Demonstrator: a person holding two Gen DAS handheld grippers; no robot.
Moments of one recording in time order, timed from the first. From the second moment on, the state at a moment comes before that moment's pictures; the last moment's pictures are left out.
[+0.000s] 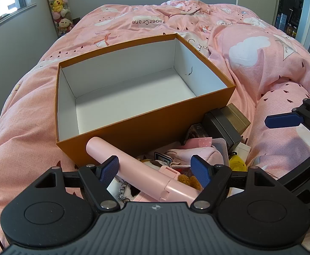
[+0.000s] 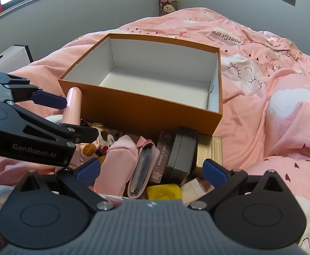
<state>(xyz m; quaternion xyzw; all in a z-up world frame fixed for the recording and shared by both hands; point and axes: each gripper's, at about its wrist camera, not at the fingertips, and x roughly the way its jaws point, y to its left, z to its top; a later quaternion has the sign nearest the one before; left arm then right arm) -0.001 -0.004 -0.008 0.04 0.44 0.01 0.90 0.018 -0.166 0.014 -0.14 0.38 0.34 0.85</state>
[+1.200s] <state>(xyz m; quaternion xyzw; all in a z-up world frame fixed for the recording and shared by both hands) 0.022 0.058 -0.010 -0.13 0.53 0.02 0.84 0.036 -0.149 0.016 -0.14 0.41 0.39 0.81</state>
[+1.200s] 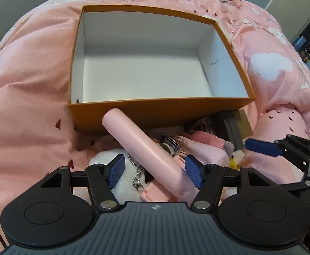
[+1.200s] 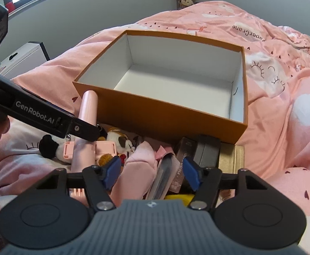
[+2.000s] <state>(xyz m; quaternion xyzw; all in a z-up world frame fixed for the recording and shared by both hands) 0.020 0.063 0.020 -0.15 0.46 0.01 0.88 0.080 -0.197 0.009 -0.14 0.46 0.32 0.81</state>
